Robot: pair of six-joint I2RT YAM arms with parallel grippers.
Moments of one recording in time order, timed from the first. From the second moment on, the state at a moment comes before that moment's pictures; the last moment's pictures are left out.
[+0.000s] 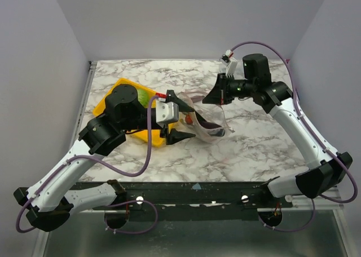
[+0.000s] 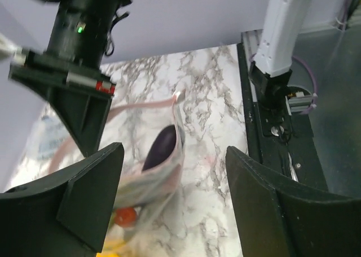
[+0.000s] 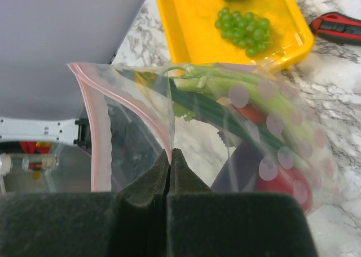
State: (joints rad) left arm -0.81 1.01 1.31 -0.43 0.66 0.27; right arm 0.45 1.40 1.50 -0.65 -0.62 0.37
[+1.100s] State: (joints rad) left arm -1.03 1.32 1.42 -0.65 0.37 0.66; right arm 0.45 1.40 1.57 -0.83 -0.93 0.12
